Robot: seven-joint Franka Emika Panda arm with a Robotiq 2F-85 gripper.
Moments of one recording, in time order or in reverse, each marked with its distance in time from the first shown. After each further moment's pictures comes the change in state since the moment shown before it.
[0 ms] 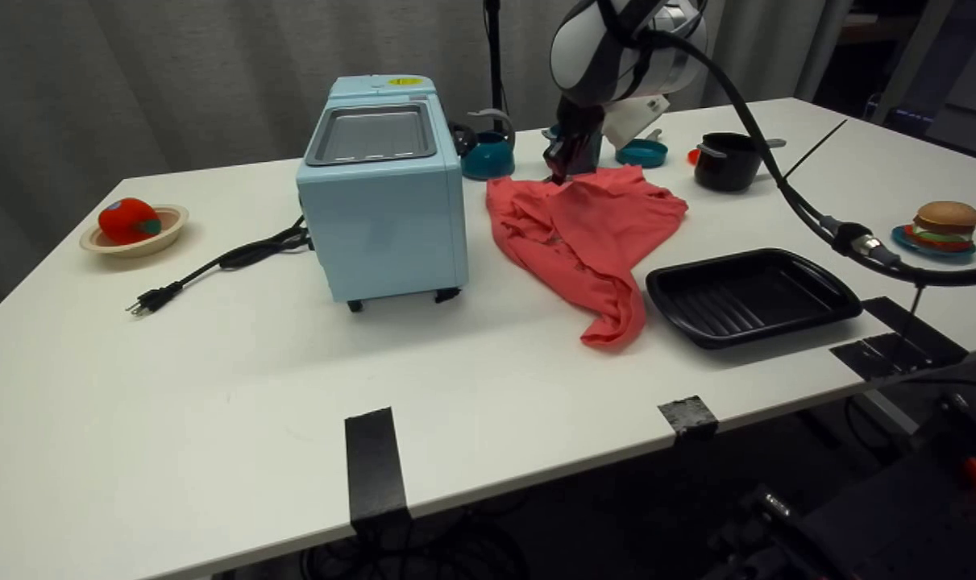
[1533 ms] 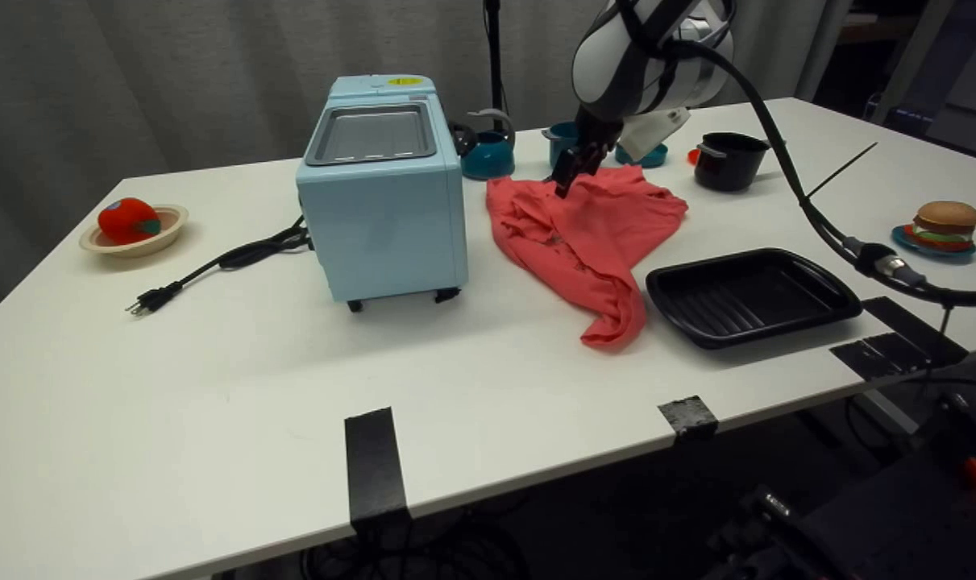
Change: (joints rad) arm -0.027 -0.038 -0.006 -0.112 0.000 0.090 0.027
